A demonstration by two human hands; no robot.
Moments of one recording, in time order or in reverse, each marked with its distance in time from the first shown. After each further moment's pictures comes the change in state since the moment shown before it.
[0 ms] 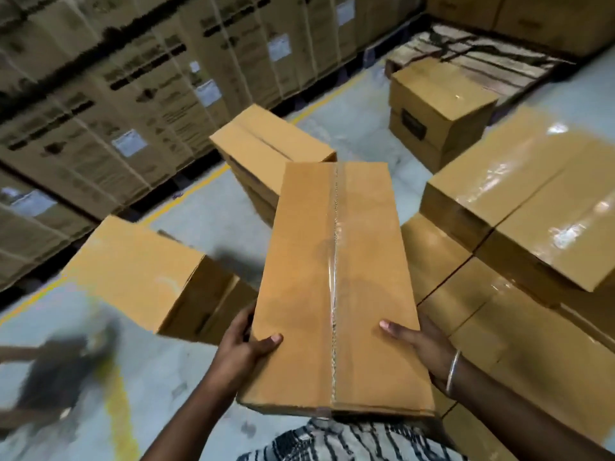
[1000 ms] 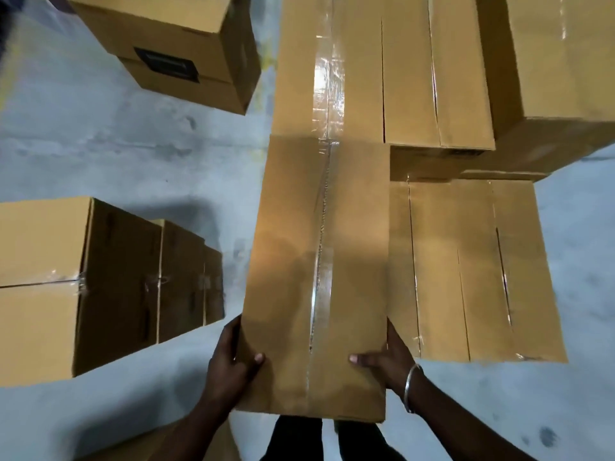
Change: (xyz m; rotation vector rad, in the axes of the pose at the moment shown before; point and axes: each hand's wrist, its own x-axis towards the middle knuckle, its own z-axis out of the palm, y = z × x) left_hand 0.478 -0.062 0.130 0.722 -0.727 0.046; right_hand 0.273 0.161 0.005 0.435 0.806 0.249
